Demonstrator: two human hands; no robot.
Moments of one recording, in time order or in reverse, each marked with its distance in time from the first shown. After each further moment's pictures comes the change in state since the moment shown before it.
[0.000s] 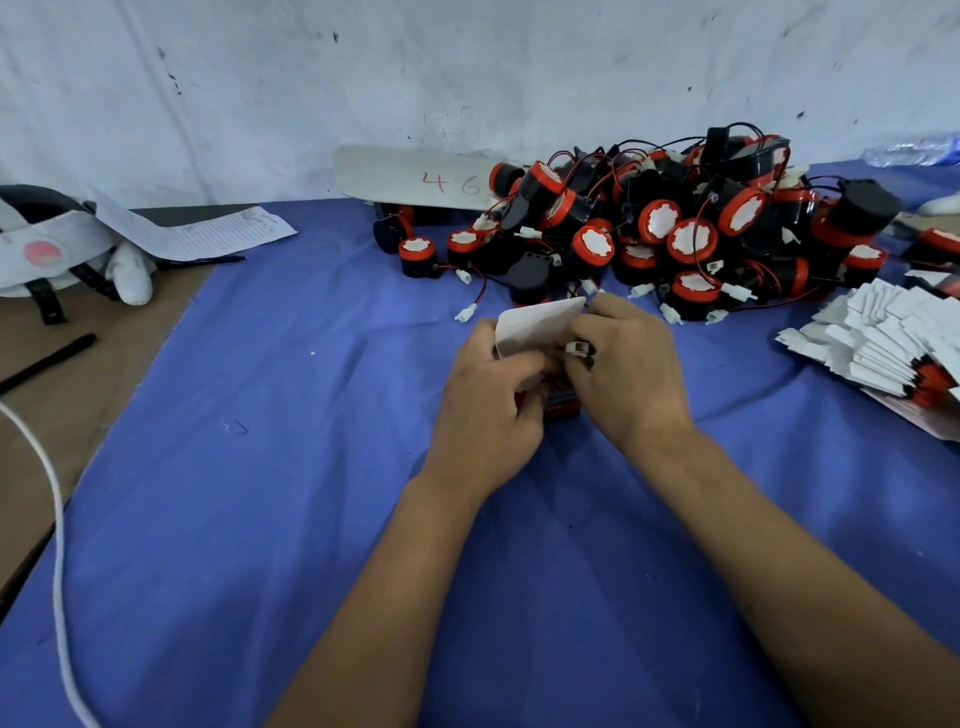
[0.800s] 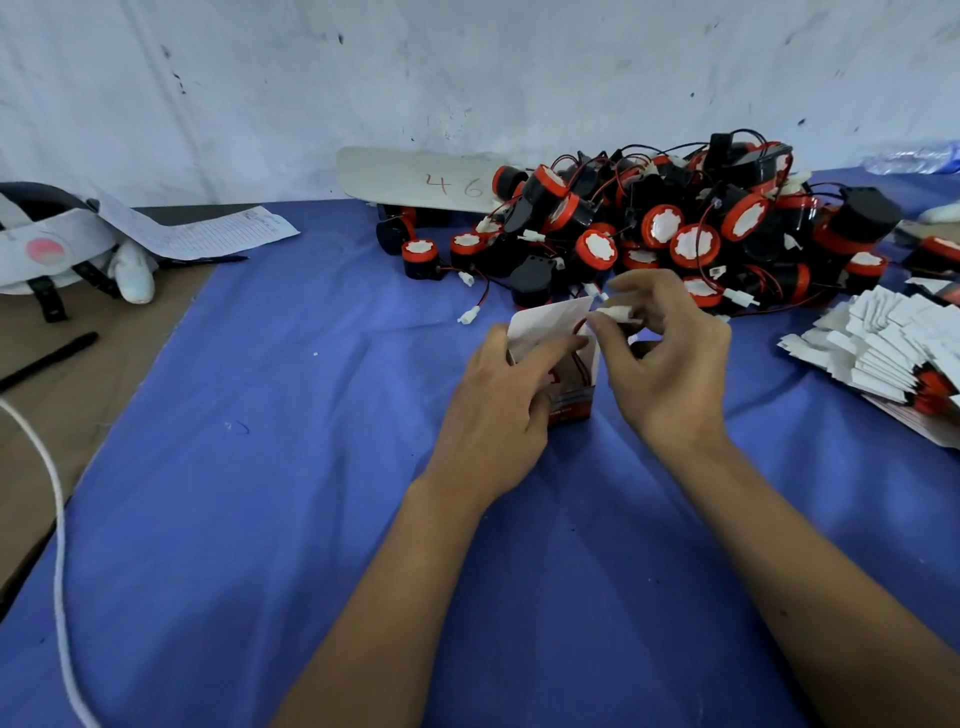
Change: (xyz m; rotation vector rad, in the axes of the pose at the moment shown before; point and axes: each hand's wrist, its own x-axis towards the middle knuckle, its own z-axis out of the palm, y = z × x) left_hand 0.000 0.006 -0.002 0.043 -0.135 -0.049; right_hand -0.006 0.008 -0.009 0.411 0.365 0.084
